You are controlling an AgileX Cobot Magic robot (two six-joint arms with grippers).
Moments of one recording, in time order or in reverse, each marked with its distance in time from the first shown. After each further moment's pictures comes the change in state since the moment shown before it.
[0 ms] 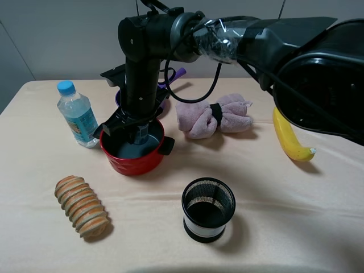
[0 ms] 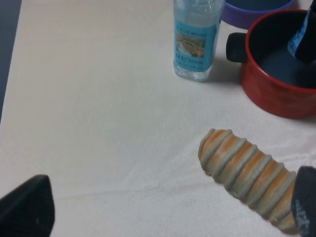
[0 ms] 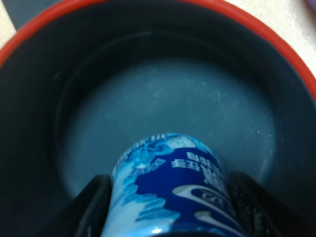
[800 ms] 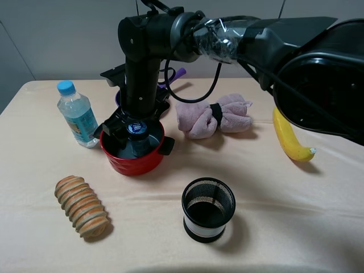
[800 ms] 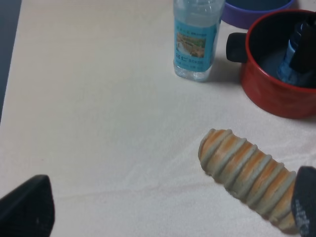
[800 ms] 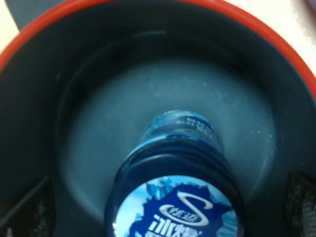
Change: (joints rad) left arm 0.000 0.000 0.000 0.000 0.000 0.000; right arm 0.000 -0.001 0.000 0.001 0.002 0.000
